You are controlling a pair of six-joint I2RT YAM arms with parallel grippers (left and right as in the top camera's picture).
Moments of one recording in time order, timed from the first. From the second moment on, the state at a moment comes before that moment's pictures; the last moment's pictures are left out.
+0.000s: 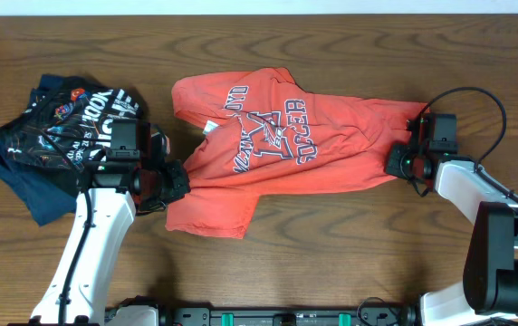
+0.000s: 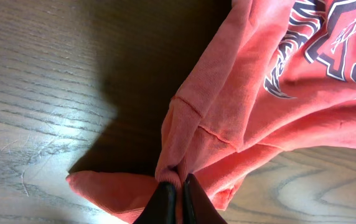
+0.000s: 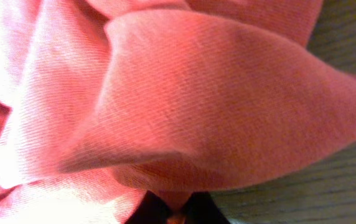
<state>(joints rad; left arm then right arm) -0.02 1.30 0.89 -0.87 0.28 -0.37 -0.07 1.70 0.79 -0.23 -0.14 0.25</state>
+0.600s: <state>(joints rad) -0.02 1.30 0.89 -0.88 0.29 -0.37 -0.16 1.37 1.26 -0.84 -0.04 0.22</state>
